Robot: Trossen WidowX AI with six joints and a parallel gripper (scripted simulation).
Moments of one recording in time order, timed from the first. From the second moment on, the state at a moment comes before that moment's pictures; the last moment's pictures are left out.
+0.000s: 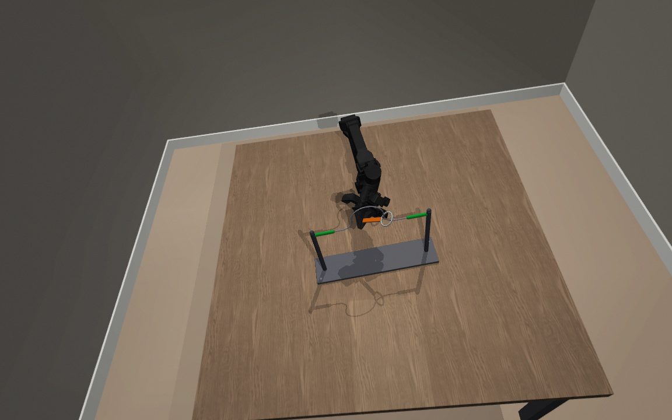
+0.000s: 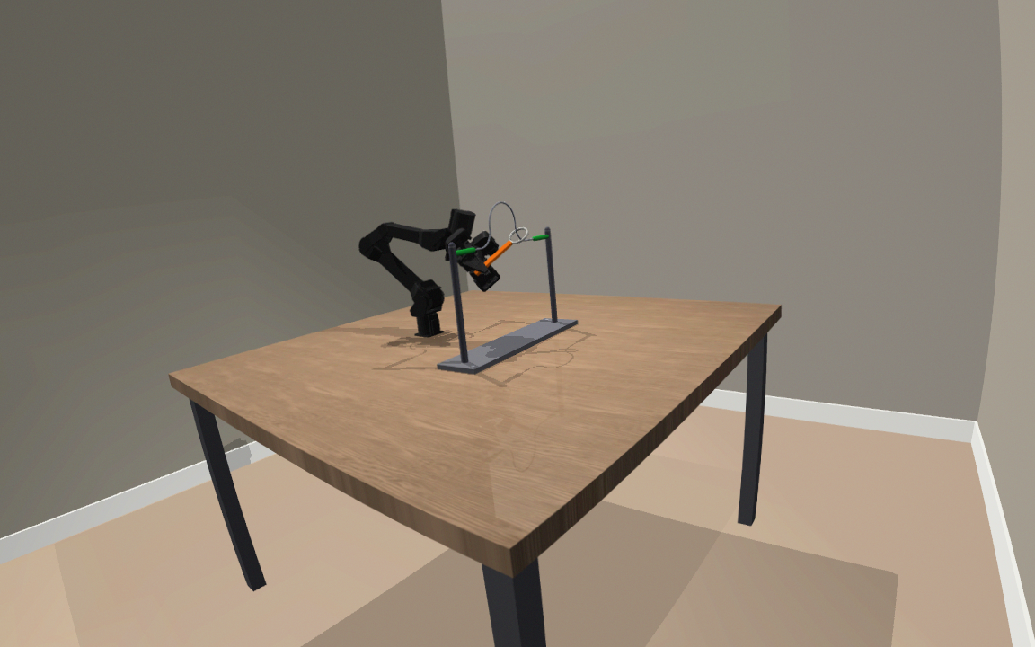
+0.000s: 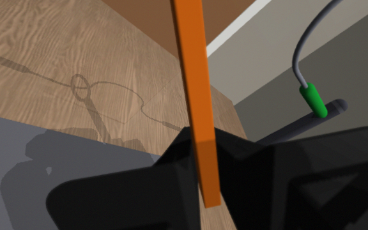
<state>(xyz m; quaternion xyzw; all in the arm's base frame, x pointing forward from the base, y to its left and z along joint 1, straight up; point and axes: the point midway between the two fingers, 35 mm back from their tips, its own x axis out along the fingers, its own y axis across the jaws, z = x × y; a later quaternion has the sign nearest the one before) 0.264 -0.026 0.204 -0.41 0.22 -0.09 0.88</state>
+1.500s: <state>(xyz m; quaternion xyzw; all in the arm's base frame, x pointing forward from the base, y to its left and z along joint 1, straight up) 0.263 0.092 0.147 -0.03 0.22 0.02 0.97</state>
